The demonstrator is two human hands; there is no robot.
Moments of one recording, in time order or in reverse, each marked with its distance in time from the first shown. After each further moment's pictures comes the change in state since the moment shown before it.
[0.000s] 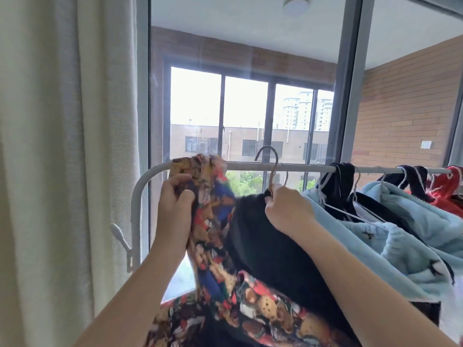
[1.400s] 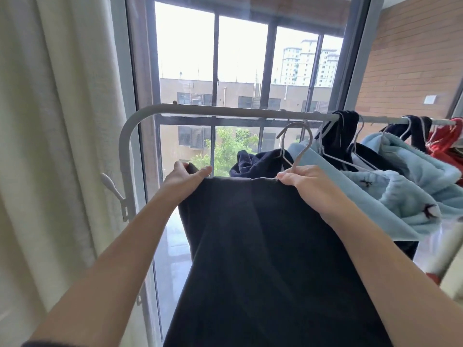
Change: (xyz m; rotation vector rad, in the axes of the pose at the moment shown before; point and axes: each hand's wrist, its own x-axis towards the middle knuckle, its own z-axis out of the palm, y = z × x) left_hand 0.048 -0.094 -0.011 0.780 -0.304 -0.348; right_hand -0.055 0.040 0.000 0.649 -0.193 0.194
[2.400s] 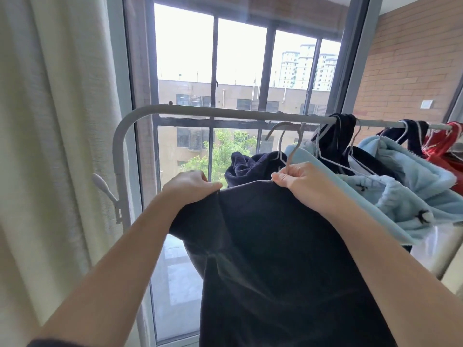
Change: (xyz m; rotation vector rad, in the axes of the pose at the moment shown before) left_hand -0.012 0.029 0.010 0.516 -0.140 0.107; right_hand 0.015 0.001 -0.010 -0.260 -0.081 -0.078
